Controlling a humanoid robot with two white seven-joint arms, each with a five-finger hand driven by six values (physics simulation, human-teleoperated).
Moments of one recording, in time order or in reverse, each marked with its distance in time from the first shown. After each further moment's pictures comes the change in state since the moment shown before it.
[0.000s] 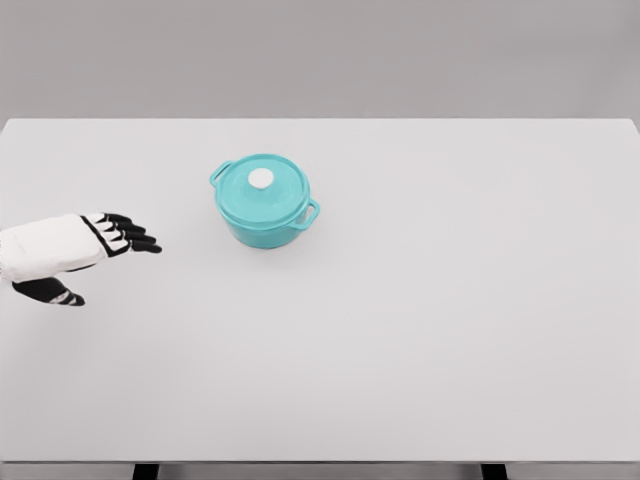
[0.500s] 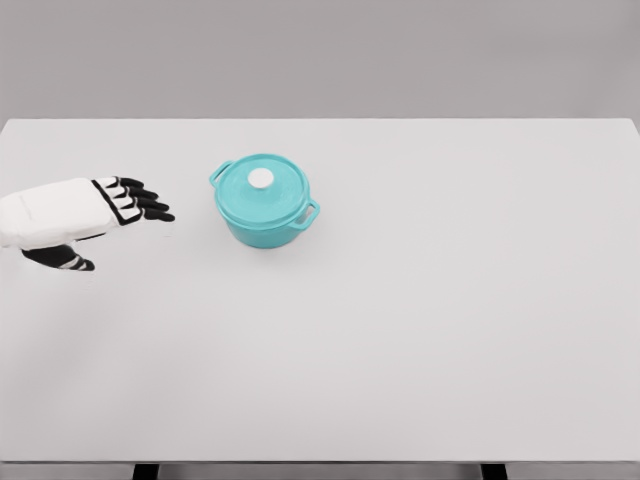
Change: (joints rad) left arm -0.202 -0.048 -0.035 -0.018 -0.031 -0.011 -0.042; right arm 0.012 0.000 0.000 0.006 0.001 0.002 0.000
